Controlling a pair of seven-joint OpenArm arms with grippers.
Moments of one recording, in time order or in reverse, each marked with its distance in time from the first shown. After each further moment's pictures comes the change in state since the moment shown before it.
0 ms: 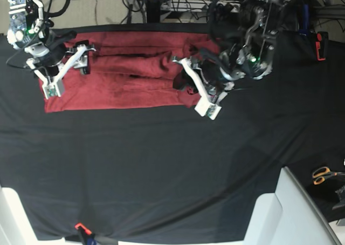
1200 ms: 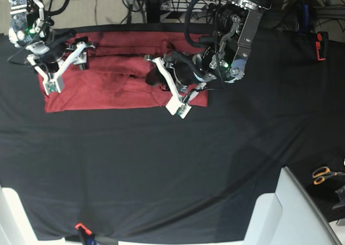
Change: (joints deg) left arm -3.7 4.8 5.9 -7.0 0.0 0.2 0.0; right arm 0.0 0.1 0.0 -3.0 0.0 0.0 0.0
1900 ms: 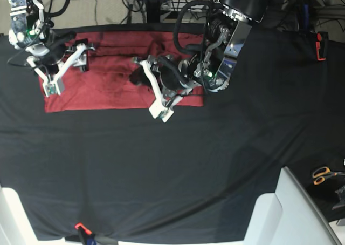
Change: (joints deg) left arm -5.6 1.3 6.3 -6.1 0.0 0.1 -0.2; right arm 0.9 0.0 0.0 0.0 0.0 0.0 0.0
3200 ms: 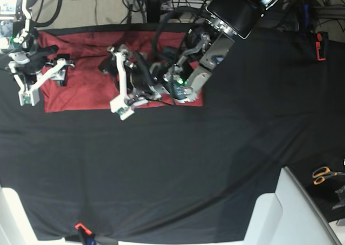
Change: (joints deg) left arm -7.0 1.7 14.2 -0.3 -0.6 -0.5 5.6; right arm 1.8 -2.7 10.4 0.0 0.0 0.0 0.0
